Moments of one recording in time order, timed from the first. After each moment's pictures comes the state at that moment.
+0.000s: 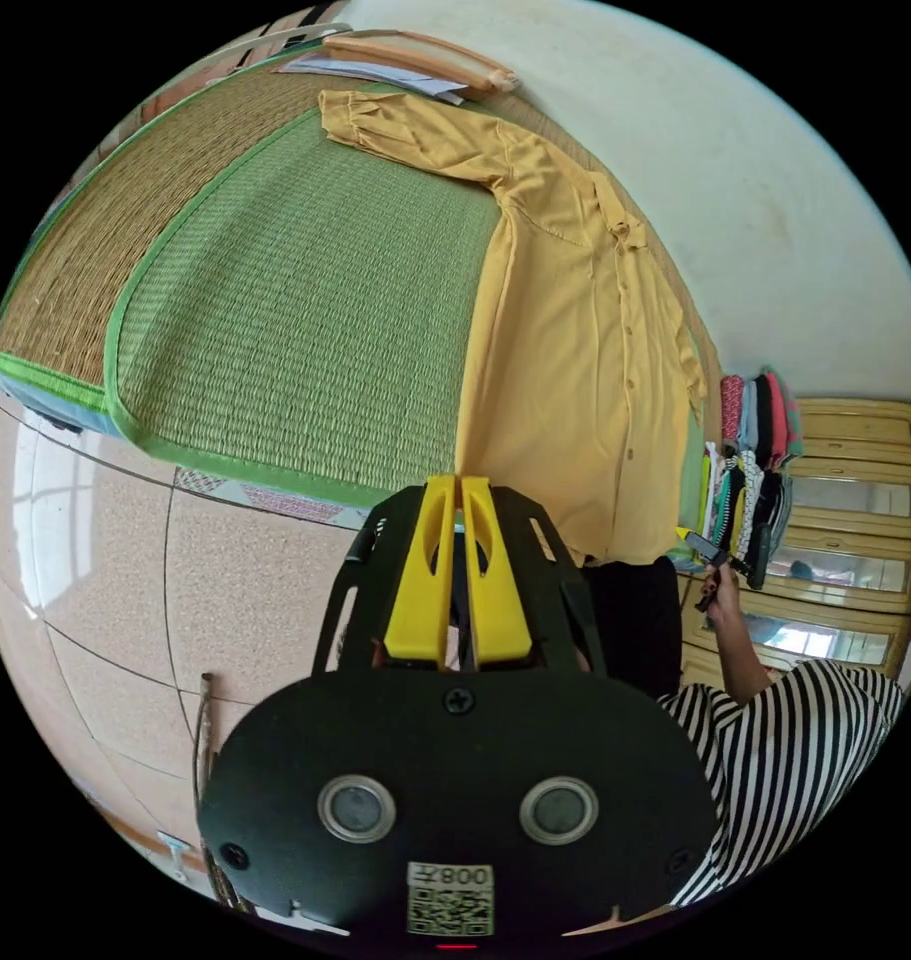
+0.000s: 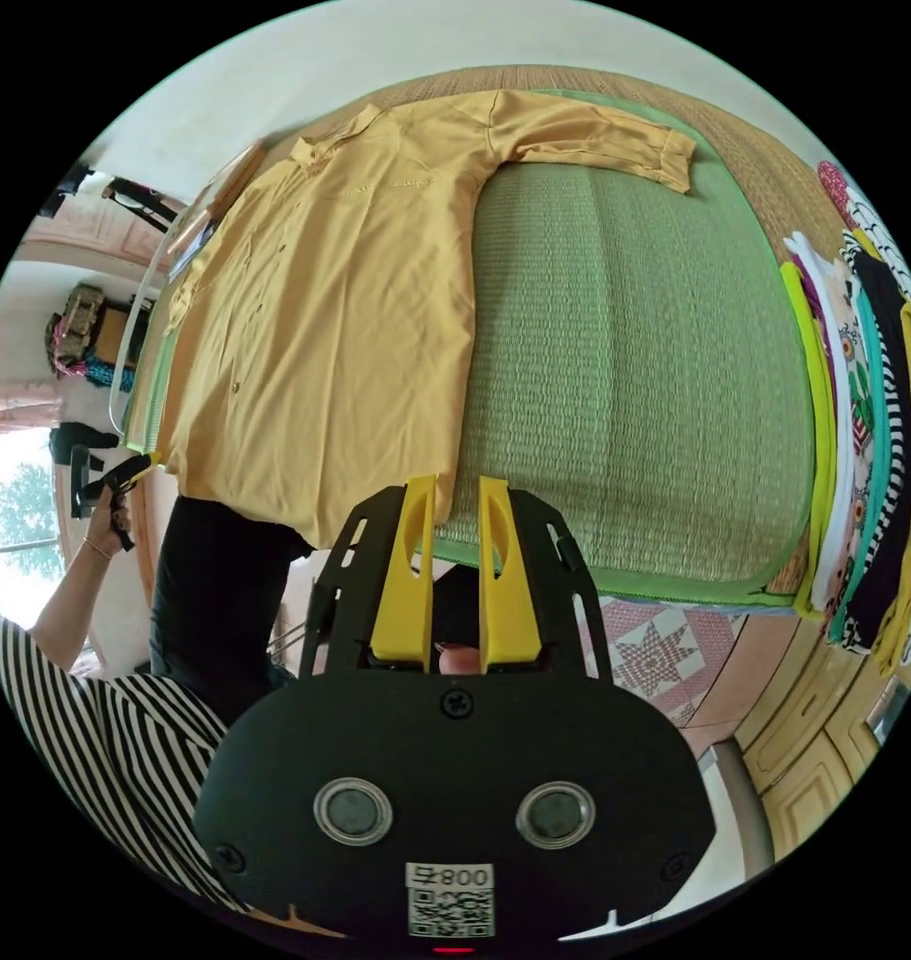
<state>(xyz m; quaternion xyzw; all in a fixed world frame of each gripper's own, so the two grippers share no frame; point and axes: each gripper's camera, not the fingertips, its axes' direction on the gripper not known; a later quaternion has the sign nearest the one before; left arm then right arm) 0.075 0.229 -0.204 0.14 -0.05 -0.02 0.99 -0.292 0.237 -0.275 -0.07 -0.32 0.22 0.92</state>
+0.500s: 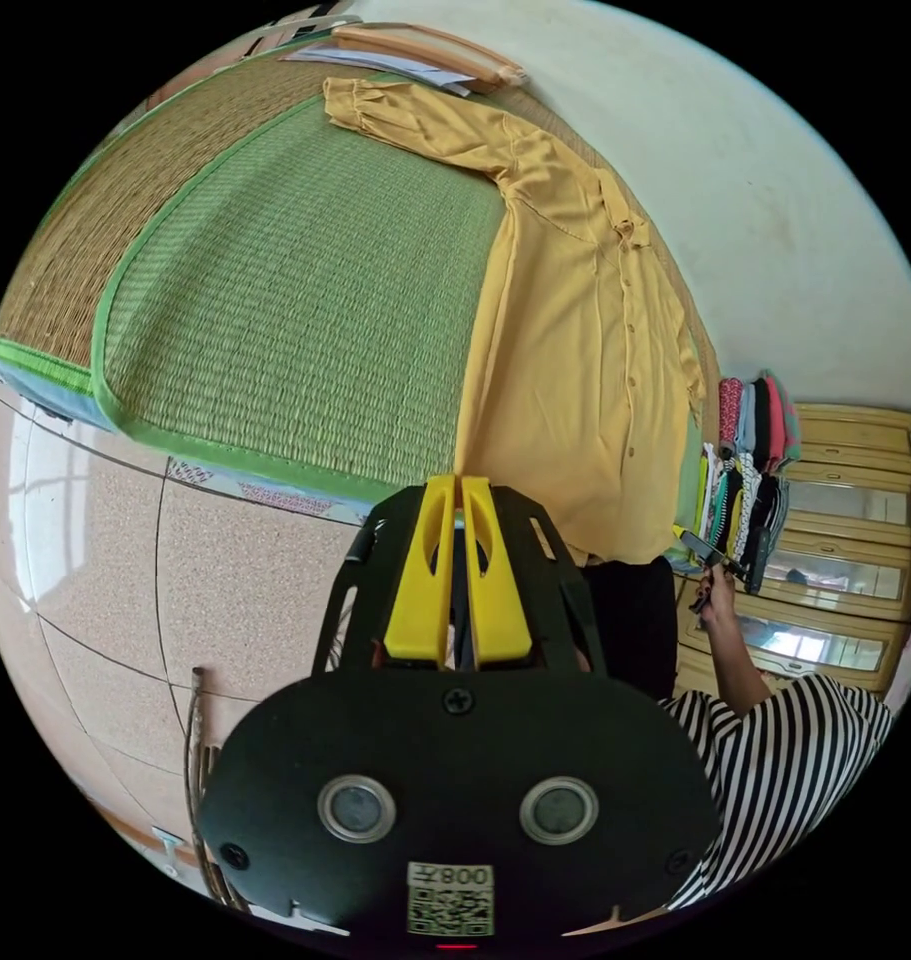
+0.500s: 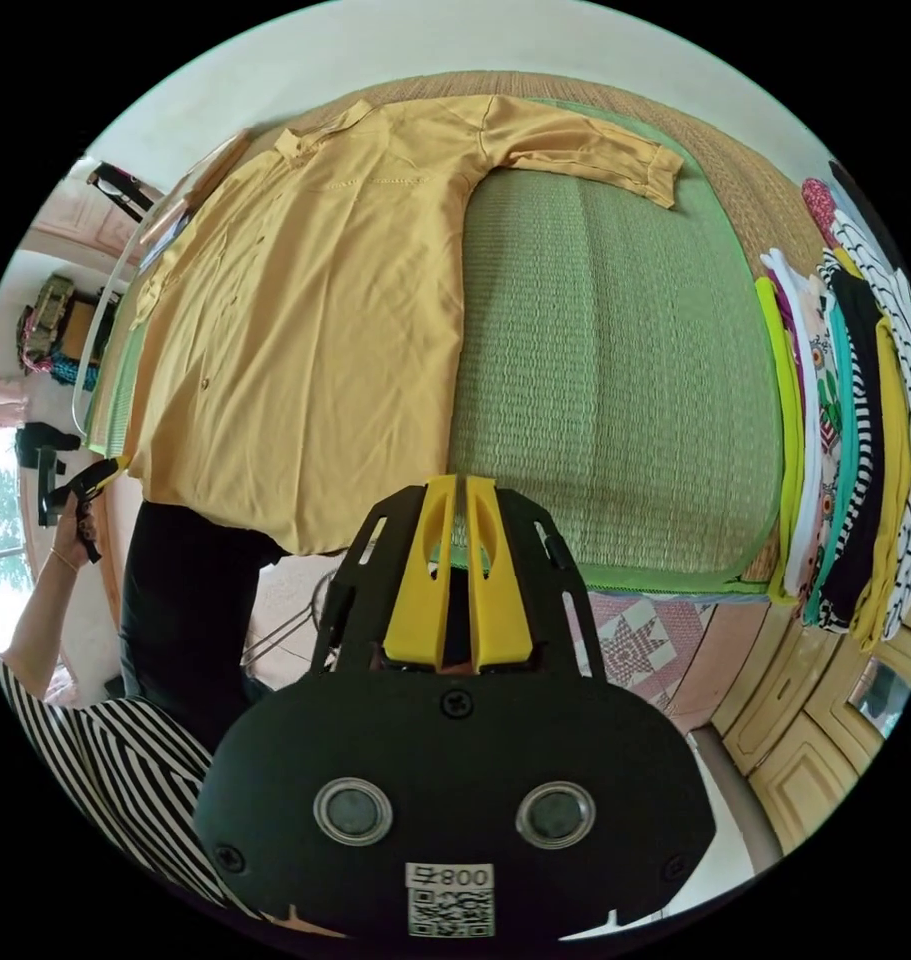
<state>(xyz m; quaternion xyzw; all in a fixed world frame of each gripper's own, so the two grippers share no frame) 0.011 0.222 -0.134 0.13 -0.04 -0.03 0.99 -0.284 0.240 -0.280 -0.09 -0.26 0.21 0.94</state>
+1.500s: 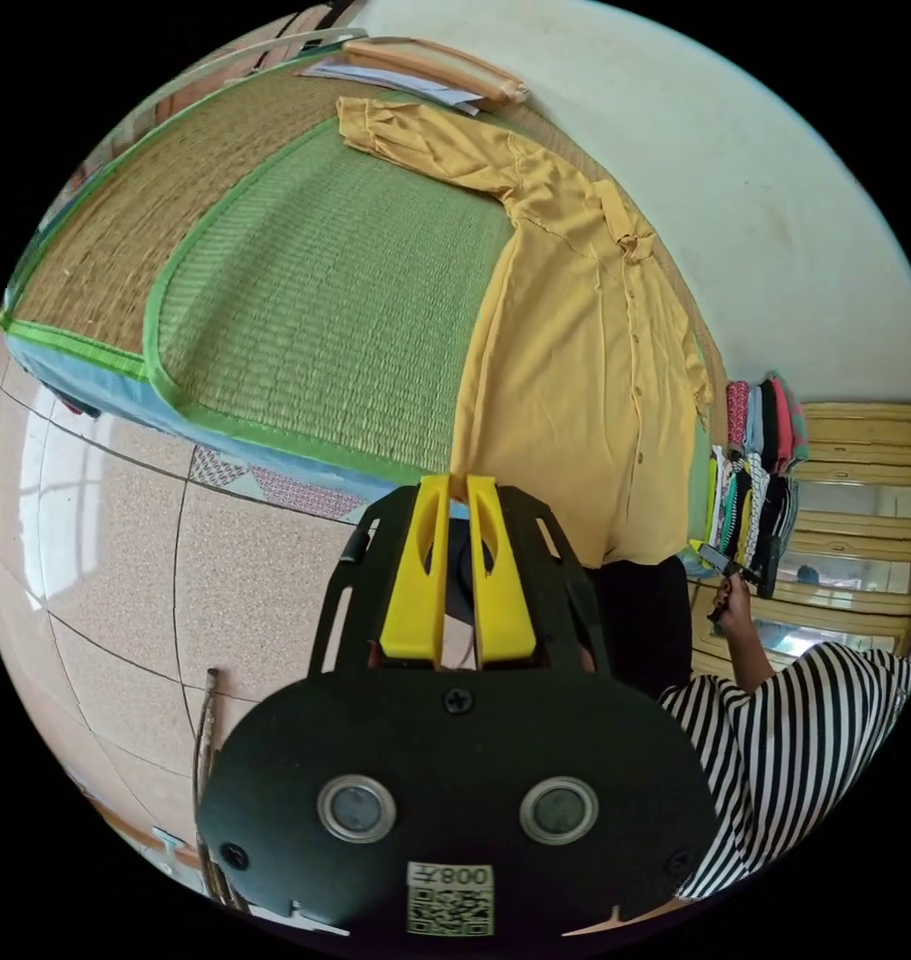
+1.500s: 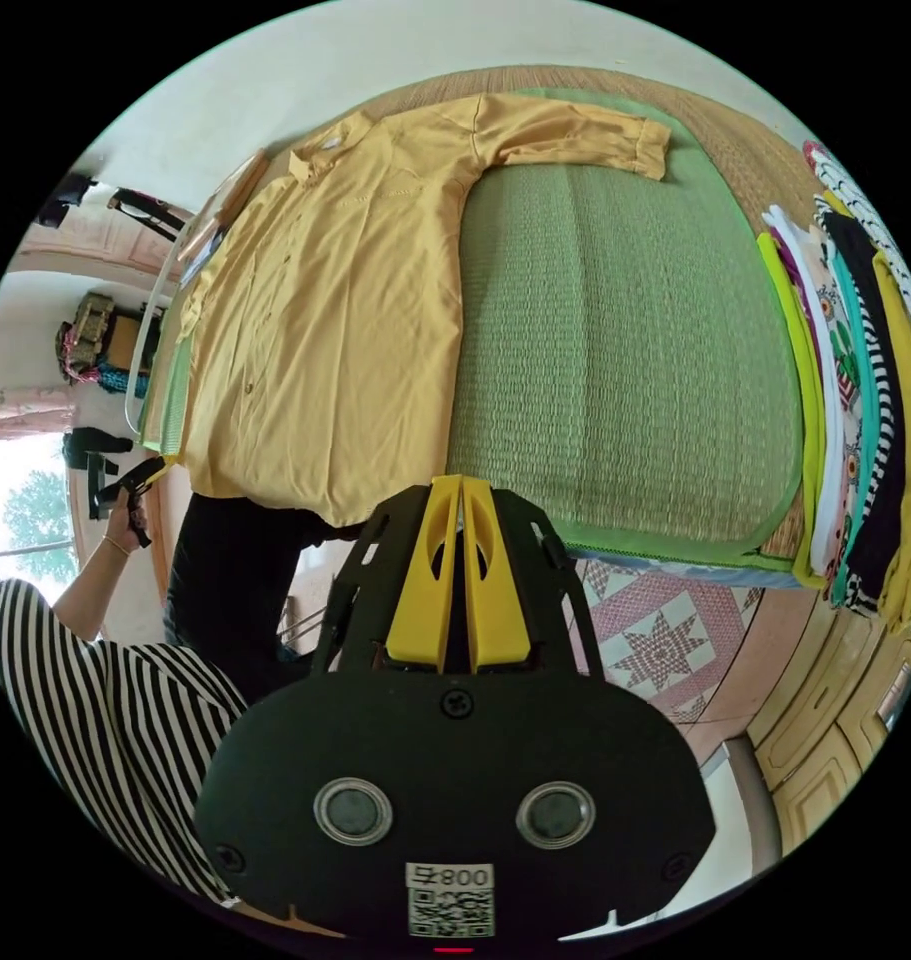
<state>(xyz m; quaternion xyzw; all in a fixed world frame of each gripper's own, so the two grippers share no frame) -0.012 0.218 -0.089 0.16 -0.07 -0.03 0.98 -0.210 0.261 -0.226 -0.06 -0.34 0.23 0.91</state>
